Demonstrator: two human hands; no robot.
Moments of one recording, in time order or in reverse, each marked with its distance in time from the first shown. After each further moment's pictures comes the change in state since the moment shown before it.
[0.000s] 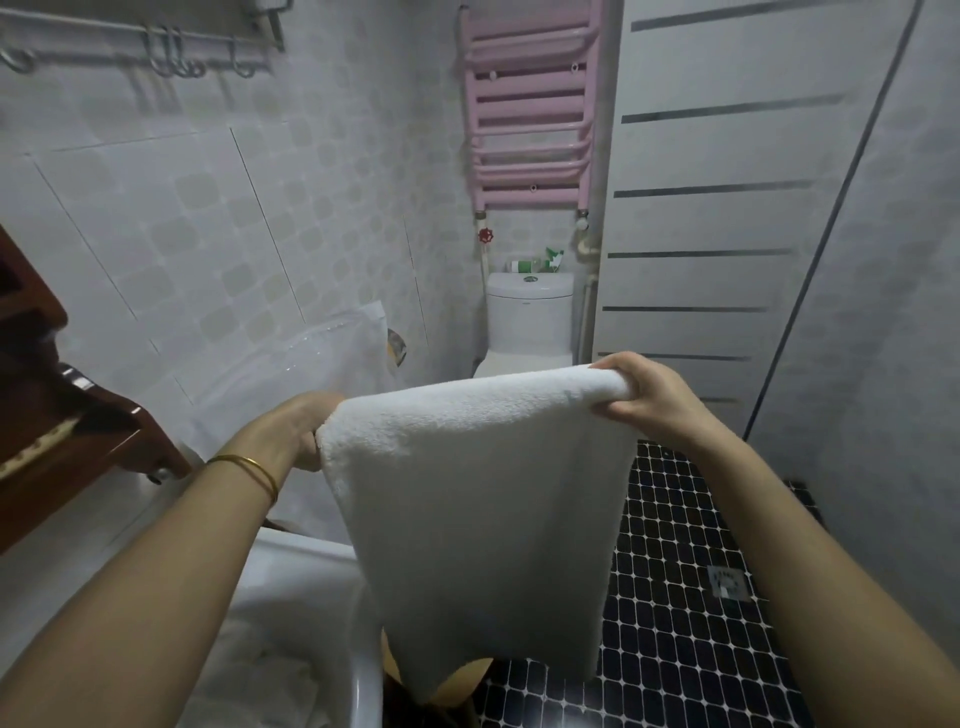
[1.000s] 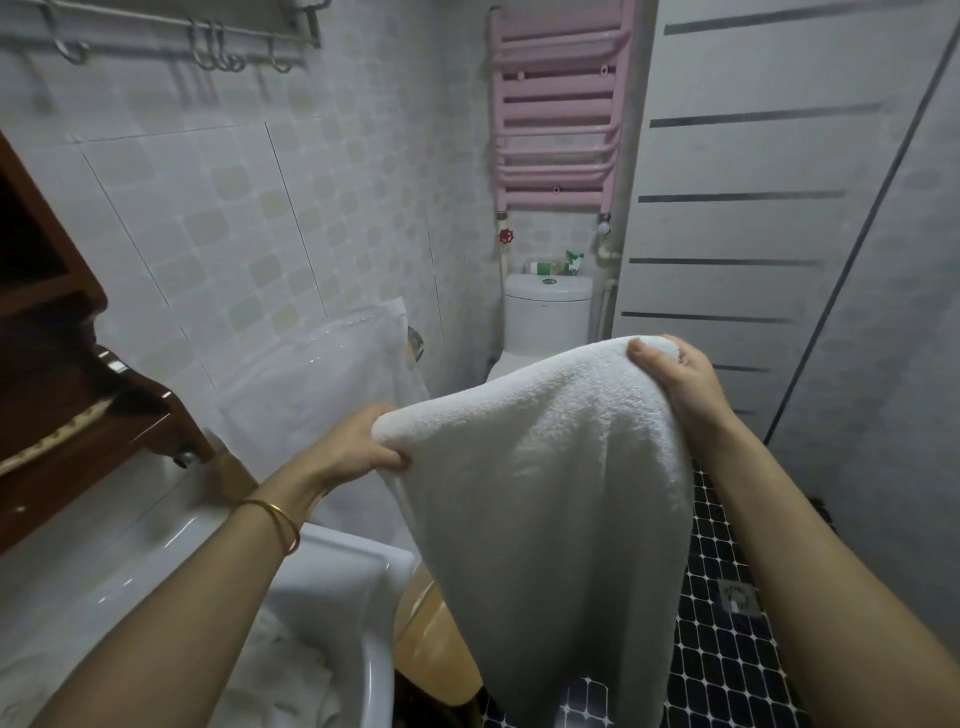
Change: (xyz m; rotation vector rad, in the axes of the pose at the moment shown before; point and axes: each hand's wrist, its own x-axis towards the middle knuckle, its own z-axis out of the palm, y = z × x) left_hand -0.003 -0.045 0.011 0.432 0.152 0.668; right_hand 0.009 -0.015 0.007 0.825 0.149 0.180
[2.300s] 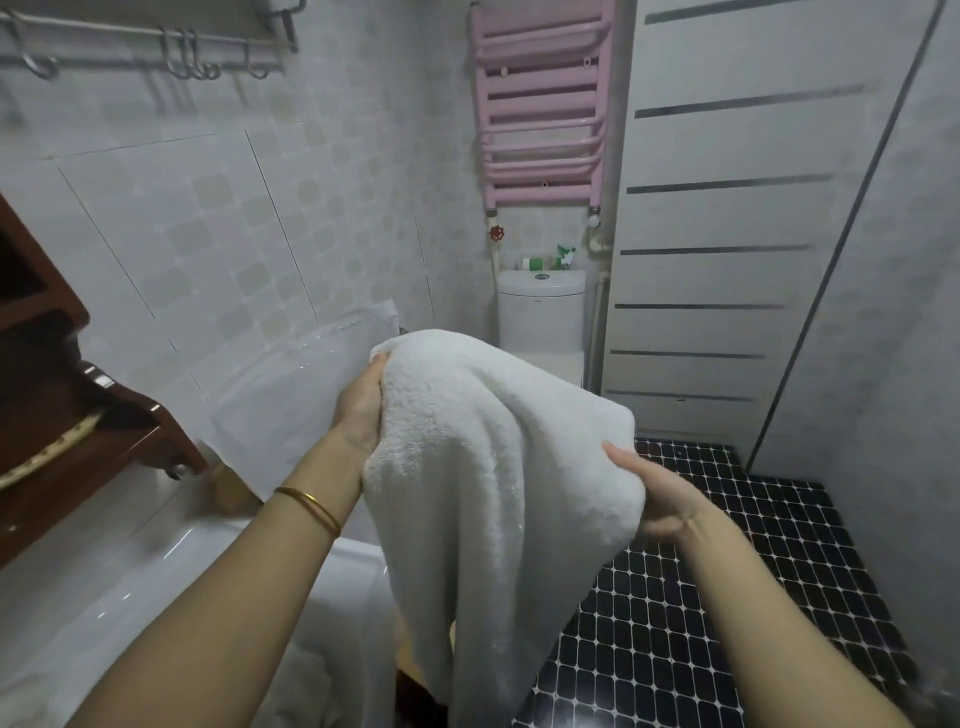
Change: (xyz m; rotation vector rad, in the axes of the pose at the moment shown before) left_hand 0.011 0.066 0.024 -1.026 0.307 -0.204; right_hand -0.040 0.091 -0.020 0.392 -0.224 0.786
